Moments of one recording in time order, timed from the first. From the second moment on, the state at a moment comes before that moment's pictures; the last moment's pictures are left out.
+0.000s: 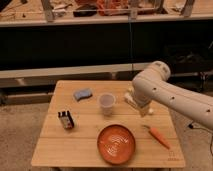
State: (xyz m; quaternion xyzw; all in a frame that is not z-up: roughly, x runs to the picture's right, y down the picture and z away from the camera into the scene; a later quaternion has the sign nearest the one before) arm 0.140 0.082 0.704 -0.20 -0.05 -0.22 0.95
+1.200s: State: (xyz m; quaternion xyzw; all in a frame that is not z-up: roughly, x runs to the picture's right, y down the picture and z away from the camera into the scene) arm 0.004 0.111 0.733 -0.17 -0.12 -0.35 0.91
